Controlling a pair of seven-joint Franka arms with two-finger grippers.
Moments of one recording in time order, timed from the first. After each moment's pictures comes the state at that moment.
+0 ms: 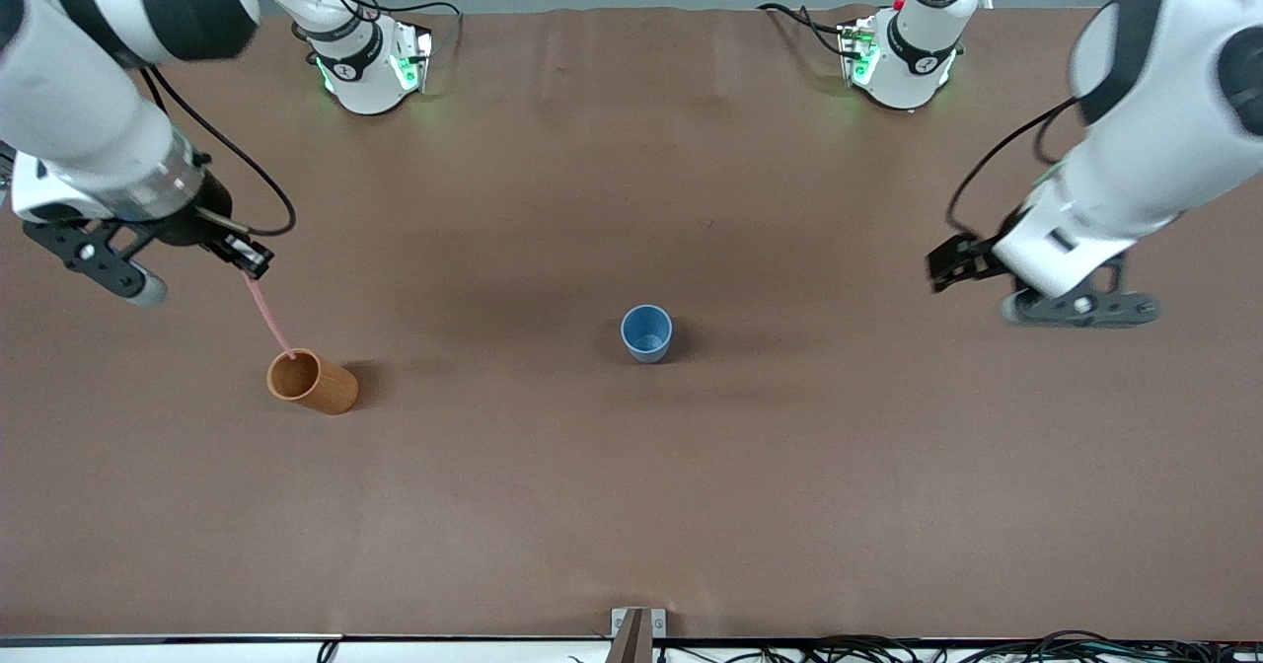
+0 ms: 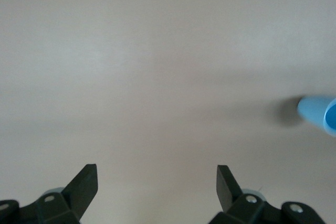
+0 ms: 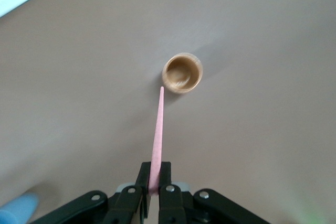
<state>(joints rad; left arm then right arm) -0.20 0.12 -0.01 -1.57 -0.02 1.69 -0.11 -0.04 0.08 0.28 -1.56 -0.06 1.64 0.80</state>
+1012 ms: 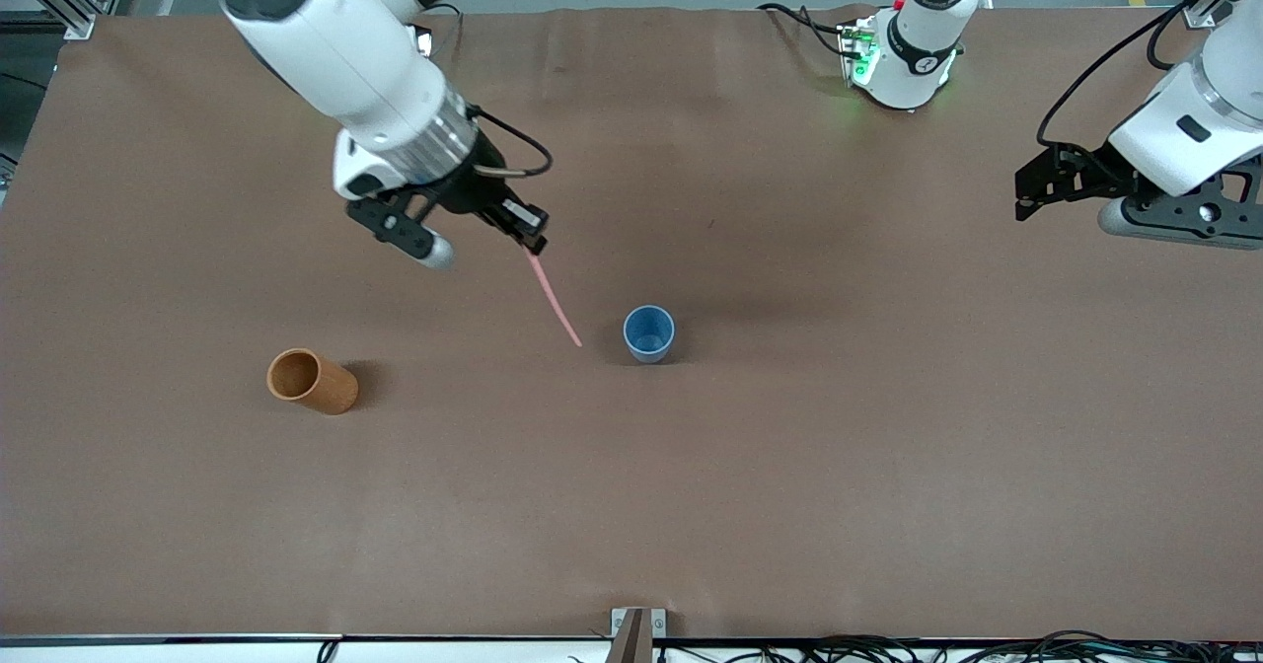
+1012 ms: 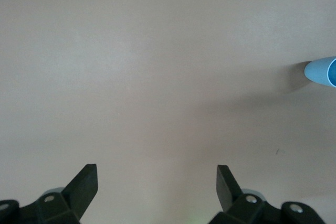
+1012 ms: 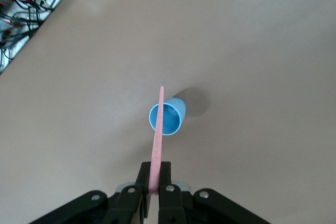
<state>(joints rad) -0.15 0.03 0.00 -1.53 -0.01 1.54 0.01 0.04 0.33 0.67 -1.45 0.01 1.96 1.25</state>
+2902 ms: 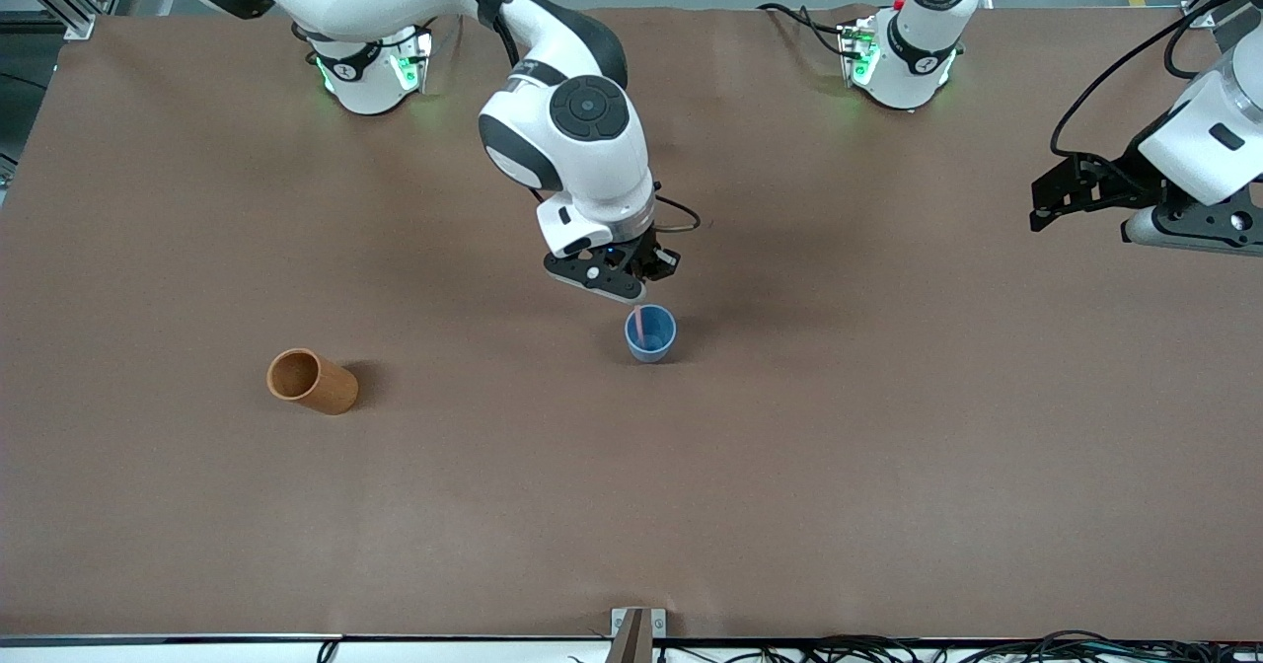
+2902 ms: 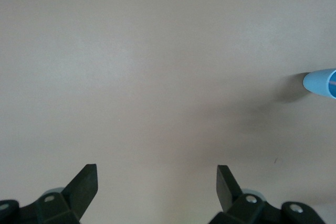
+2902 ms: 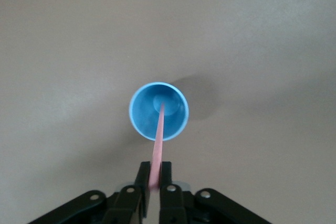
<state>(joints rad) -0.12 0.04 -0.01 -1.52 -0.02 1.57 0.01 0.30 0.67 0.67 -1.35 -0.40 2.02 1.39</state>
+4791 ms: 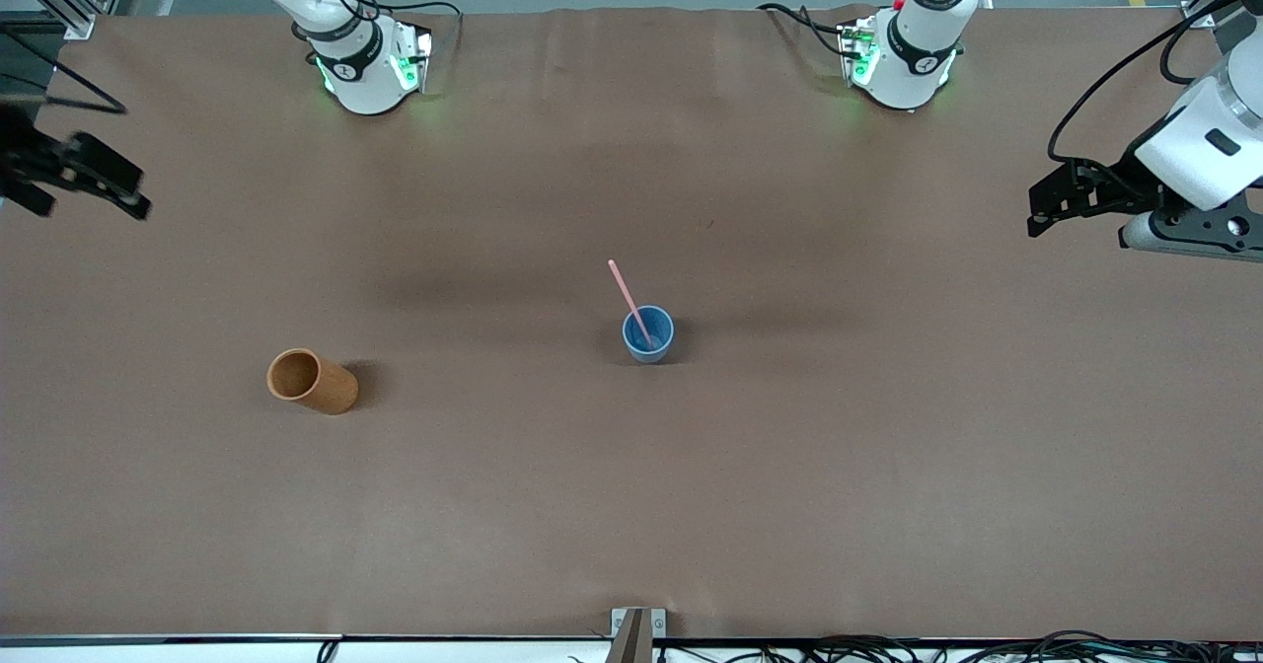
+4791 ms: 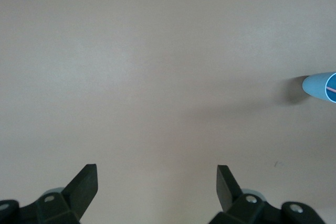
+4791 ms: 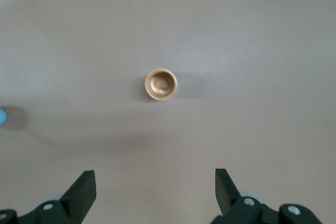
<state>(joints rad) -0.12 0.04 -0.01 -1.52 -0.02 1.59 0.01 -0.04 -0.01 0.04 -1.42 -0.02 1.46 0.03</state>
